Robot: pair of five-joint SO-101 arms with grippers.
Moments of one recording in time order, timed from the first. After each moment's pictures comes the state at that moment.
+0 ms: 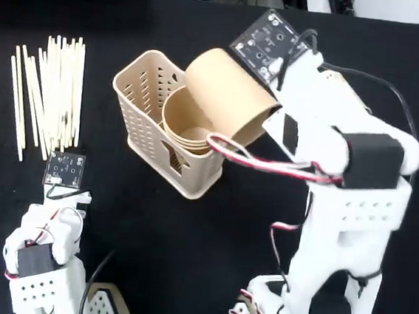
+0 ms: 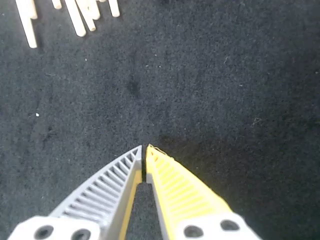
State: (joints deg) left arm -23.4 -104.2 96.3 73.4 -21.8; right arm -6.5 -21.0 -20.5 99.1 40.6
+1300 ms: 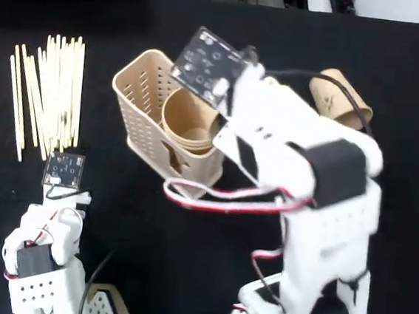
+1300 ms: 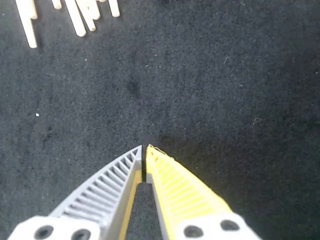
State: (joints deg) left arm -23.4 -104.2 96.3 73.4 -21.8; right arm -23.3 -23.9 -20.8 99.2 36.4
